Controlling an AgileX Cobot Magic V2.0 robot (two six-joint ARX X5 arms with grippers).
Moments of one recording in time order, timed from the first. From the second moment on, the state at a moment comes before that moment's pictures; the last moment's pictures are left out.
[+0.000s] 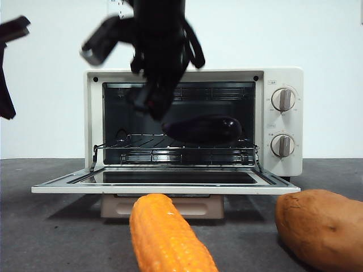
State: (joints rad) left arm -0.24 1.00 0.71 -0.48 0.12 -0.20; right arm 0.94 1.86 1.46 -0.38 0.66 -0.61
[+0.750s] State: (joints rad) left arm -0.10 1.45 0.71 -0.37 0.51 -0.14; right arm 1.12 1.32 1.46 -0.78 0.60 -0.27
